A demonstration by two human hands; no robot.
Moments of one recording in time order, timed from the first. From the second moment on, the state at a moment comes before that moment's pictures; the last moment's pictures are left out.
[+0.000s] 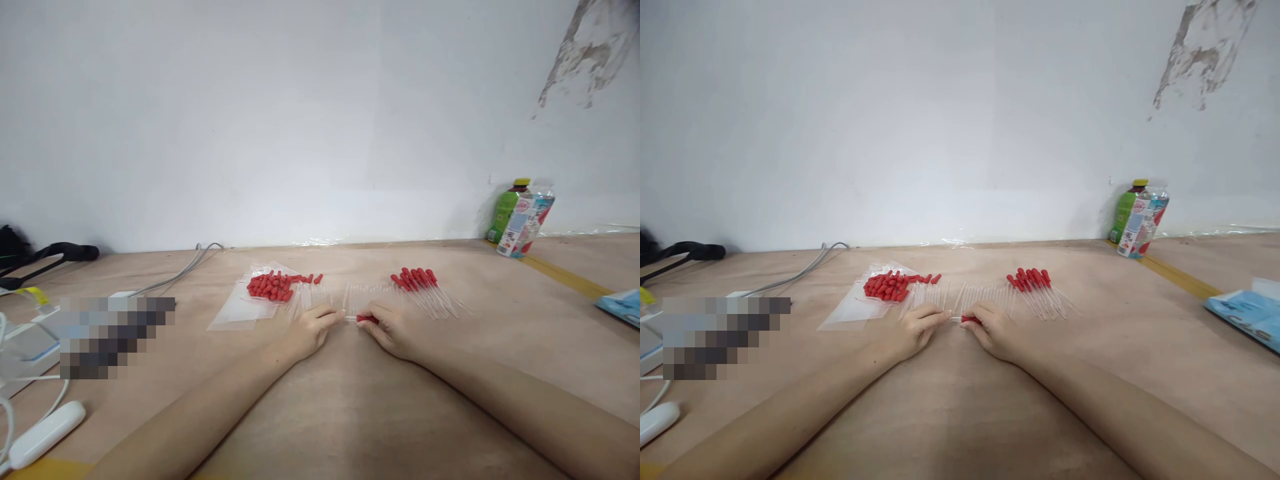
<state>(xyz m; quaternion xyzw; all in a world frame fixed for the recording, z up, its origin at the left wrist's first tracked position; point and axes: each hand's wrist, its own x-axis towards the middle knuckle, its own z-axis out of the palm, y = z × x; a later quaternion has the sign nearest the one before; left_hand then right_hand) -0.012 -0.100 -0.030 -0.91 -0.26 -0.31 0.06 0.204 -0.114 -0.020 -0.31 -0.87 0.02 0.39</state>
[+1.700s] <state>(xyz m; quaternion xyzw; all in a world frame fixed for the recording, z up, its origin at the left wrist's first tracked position) 0.003 -0.109 -0.027 -0.88 -0.34 -0.33 -0.03 0.203 -0.105 -0.033 -0.32 -0.86 0.09 0.39</state>
